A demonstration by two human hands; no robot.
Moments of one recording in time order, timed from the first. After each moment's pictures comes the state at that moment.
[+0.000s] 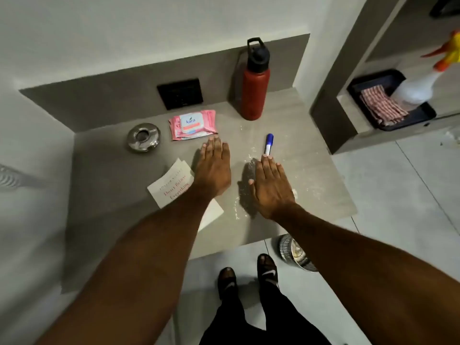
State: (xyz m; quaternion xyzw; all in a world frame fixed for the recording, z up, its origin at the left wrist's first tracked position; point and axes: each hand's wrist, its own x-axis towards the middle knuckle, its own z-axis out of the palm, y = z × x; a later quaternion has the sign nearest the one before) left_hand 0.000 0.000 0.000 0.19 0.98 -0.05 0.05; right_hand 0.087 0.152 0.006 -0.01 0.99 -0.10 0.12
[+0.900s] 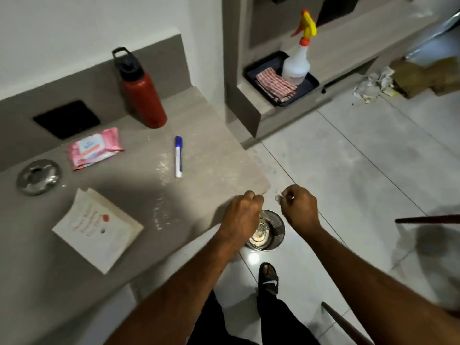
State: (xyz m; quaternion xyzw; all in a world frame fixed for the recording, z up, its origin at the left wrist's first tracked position) left_hand 0.179 0.198 0.020 0.42 0.89 0.14 0.08; right_hand 0.246 0.353 -0.023 0.38 0.86 -0.33 -0.06
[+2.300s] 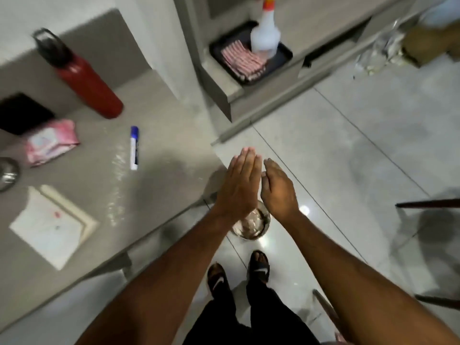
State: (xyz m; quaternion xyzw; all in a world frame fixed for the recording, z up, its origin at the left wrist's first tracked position) left_hand 0.210 0.321 -0.026 0.46 0.87 0.17 -0.01; right_hand 0.274 0.427 -0.046 0.28 0.89 -0.36 -0.05
